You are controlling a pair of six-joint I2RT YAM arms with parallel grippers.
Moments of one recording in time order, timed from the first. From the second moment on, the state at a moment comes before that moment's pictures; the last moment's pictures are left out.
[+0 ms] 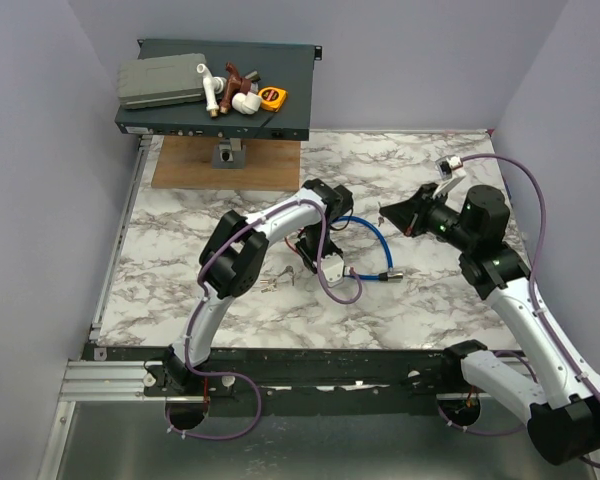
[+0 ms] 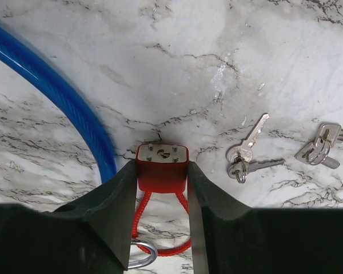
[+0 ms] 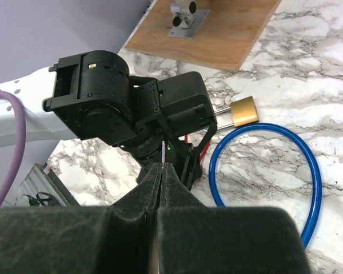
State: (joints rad) left arm -0.76 2.25 1.88 -1.36 0.28 1.91; right arm 0.27 0.92 0.86 -0.14 -0.46 0.42
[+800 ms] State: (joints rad) left arm -0.91 2.16 1.76 -1.28 0.45 1.61; right arm 0.27 0.79 0.87 -0.22 -0.46 0.42
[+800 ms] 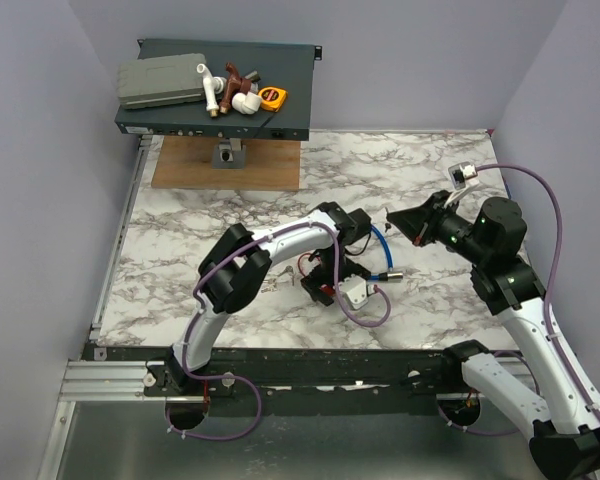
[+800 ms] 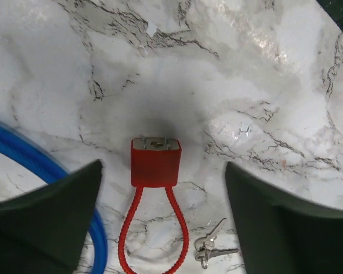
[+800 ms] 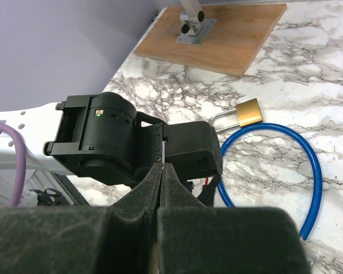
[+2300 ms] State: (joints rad) left arm -0.92 2.03 1.55 -1.04 0.37 1.38; right arm 0.27 0.80 0.89 -0.26 -0.42 0.42
